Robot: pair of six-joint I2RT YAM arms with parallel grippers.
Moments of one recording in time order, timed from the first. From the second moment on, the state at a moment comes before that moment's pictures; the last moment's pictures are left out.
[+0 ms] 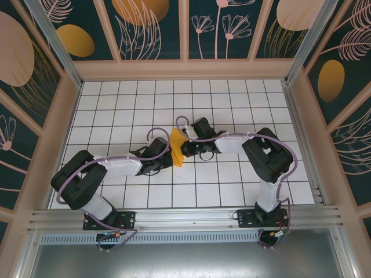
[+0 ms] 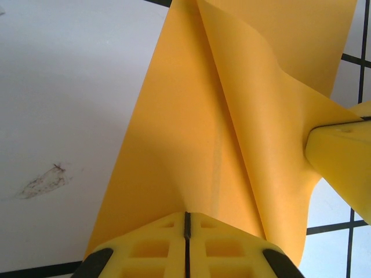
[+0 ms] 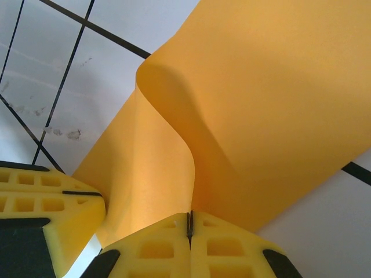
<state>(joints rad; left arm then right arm) -0.74 1.57 0.63 -0.04 -0.03 -0.92 0.70 1.87 0.99 -0.06 -0.42 0.34</state>
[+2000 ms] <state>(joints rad) -0.58 1.58 0.52 0.49 0.26 -1.18 0.70 1.90 1.00 -0.05 -0.41 0.34</state>
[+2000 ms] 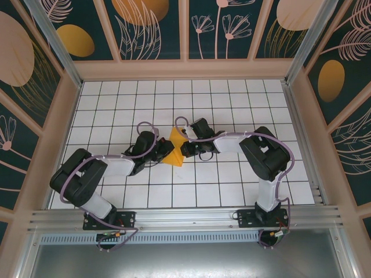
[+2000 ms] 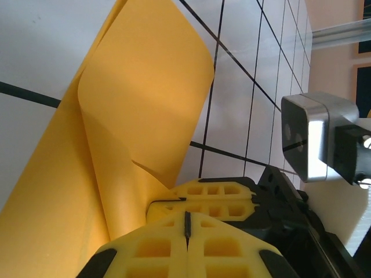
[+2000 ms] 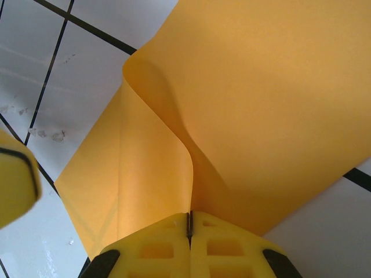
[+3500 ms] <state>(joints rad) -0.58 1.76 0.57 0.51 0.26 -1.16 0.71 1.68 0.89 0.03 -0.46 0.61</state>
